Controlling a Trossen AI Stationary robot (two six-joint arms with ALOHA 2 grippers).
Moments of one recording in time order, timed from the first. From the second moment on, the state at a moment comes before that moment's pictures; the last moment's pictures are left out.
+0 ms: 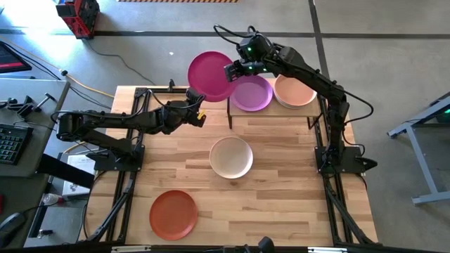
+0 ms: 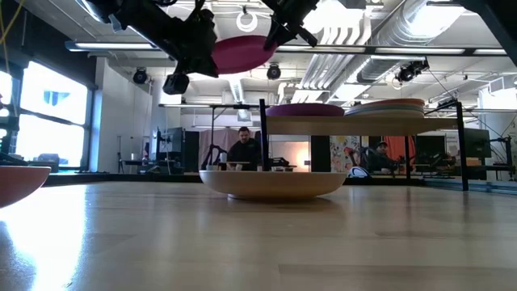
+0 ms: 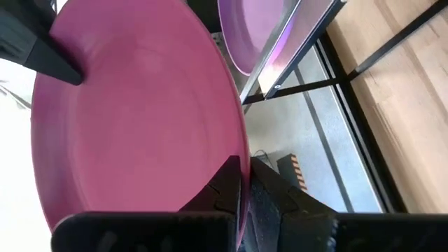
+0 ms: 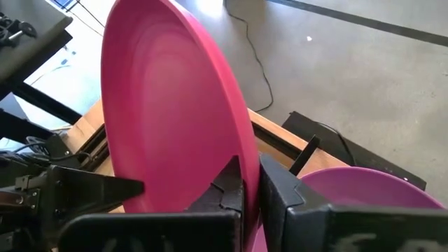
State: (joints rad) left arm 0.22 1.27 0.78 0.20 -0.69 1.47; right arm -0.48 1.93 2.26 -0.99 0.07 0.46
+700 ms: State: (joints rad) left arm 0.19 1.27 0.78 0.18 -0.80 1.06; right arm -0.49 1.93 2.26 -0.98 0.18 0.49
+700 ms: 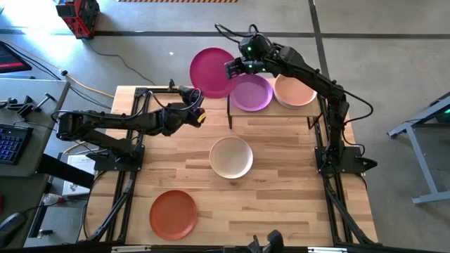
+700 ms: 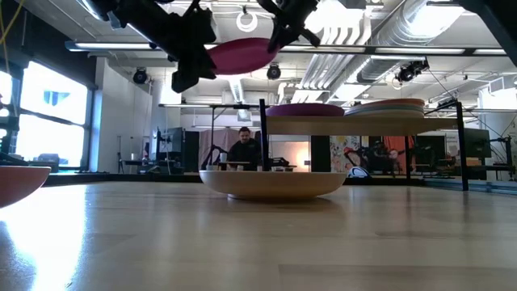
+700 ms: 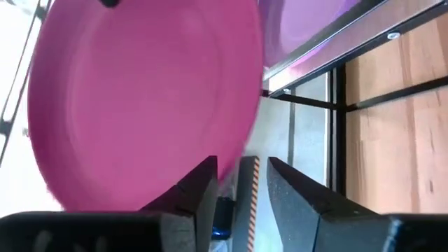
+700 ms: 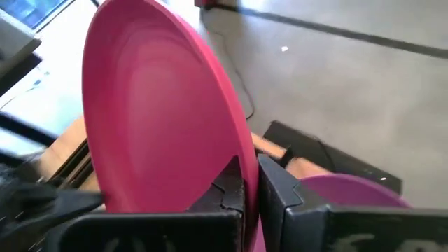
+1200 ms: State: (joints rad) left arm 0.20 1.27 0.78 0.12 -0.99 0.83; right arm -0.63 1.90 2.26 -1.00 0.16 0.42
